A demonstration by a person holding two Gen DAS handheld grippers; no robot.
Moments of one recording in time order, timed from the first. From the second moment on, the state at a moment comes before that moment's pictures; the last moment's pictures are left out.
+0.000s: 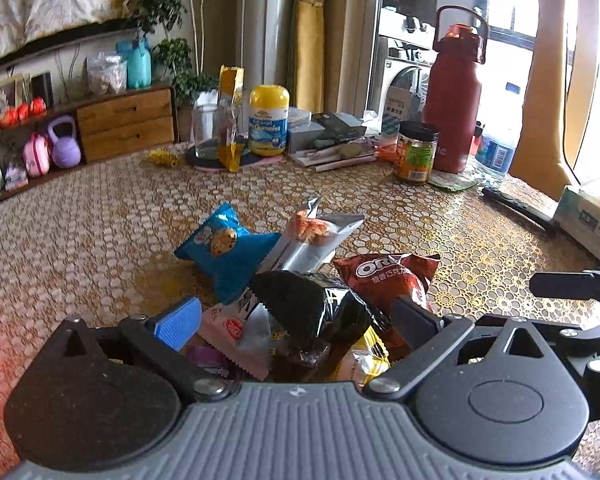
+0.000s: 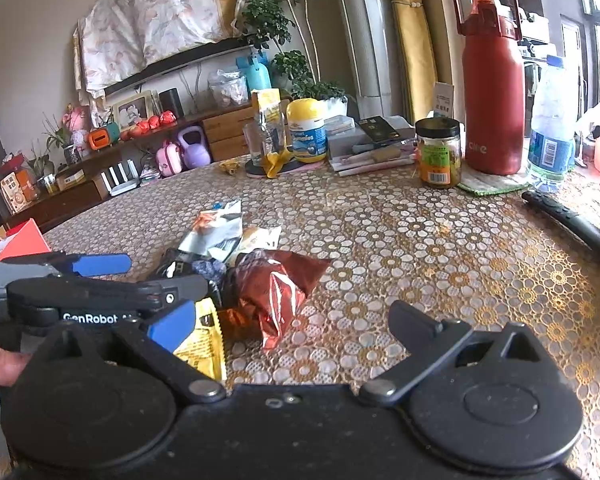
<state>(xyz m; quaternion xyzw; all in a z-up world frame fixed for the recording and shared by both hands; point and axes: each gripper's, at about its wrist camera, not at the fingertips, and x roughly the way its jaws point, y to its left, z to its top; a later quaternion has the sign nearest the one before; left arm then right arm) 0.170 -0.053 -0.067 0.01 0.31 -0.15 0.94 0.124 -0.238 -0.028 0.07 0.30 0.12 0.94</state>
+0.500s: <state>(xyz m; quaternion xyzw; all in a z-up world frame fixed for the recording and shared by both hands) 0.176 -0.053 -0.072 0.01 0.31 -0.16 0.94 0.149 -0.239 -0.034 0.08 0.30 0.12 0.94</state>
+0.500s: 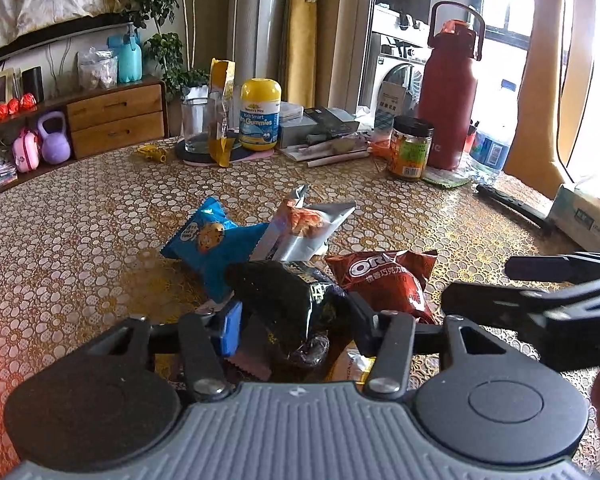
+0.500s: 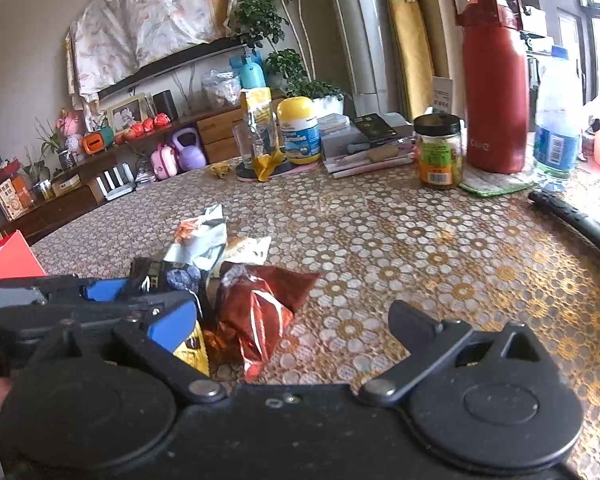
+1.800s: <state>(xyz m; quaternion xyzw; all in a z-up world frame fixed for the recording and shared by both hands) 0.081 0.020 -0.005 -0.01 0.23 -0.12 0.96 0.144 -0.197 -0.004 0.12 0.30 0.13 0.94</state>
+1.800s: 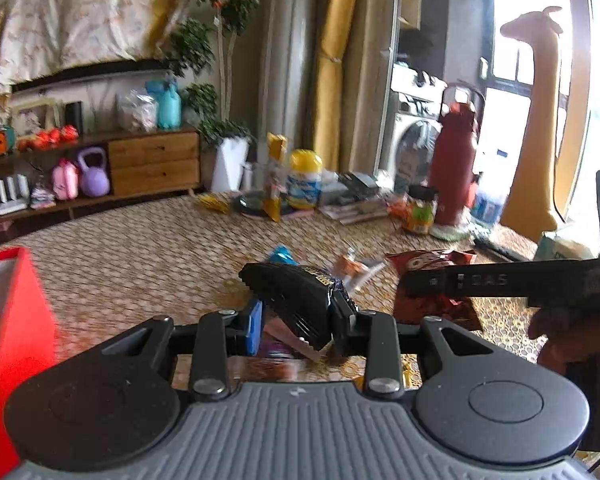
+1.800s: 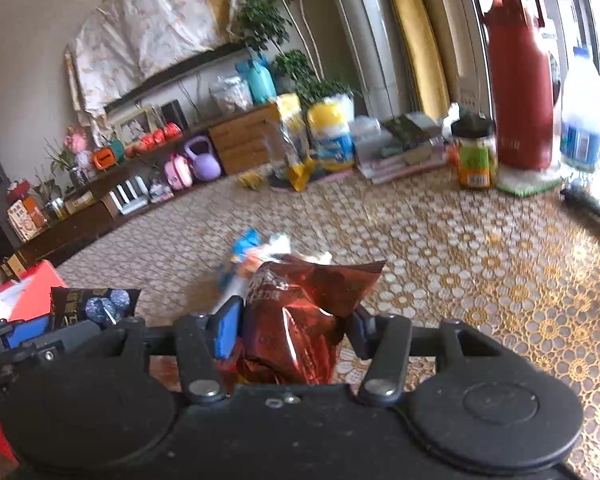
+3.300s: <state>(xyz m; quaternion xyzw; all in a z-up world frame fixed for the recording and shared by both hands) -0.028 0.248 0.012 -0.04 0.27 0.11 0.96 0.059 0.098 0.081 -0.05 0.24 0.40 0.88</state>
